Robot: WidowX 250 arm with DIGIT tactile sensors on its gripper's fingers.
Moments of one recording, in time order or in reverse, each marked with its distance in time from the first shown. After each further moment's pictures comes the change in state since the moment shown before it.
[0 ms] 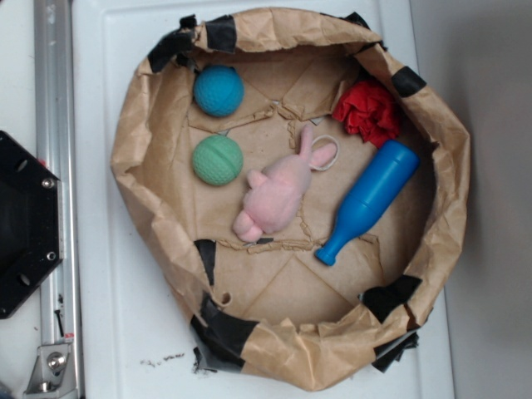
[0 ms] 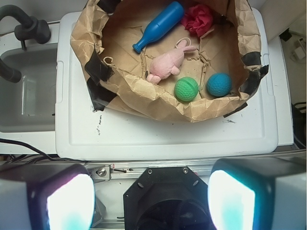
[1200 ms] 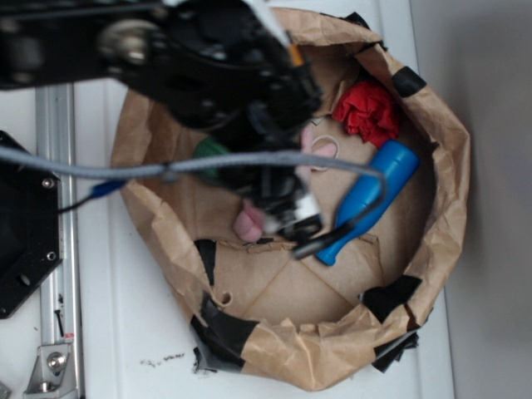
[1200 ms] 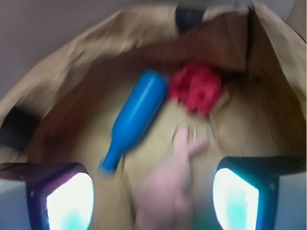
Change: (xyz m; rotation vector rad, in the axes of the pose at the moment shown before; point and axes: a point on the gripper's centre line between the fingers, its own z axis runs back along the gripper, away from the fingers) arm 0.144 0.054 -0.139 -0.100 -0.282 0.343
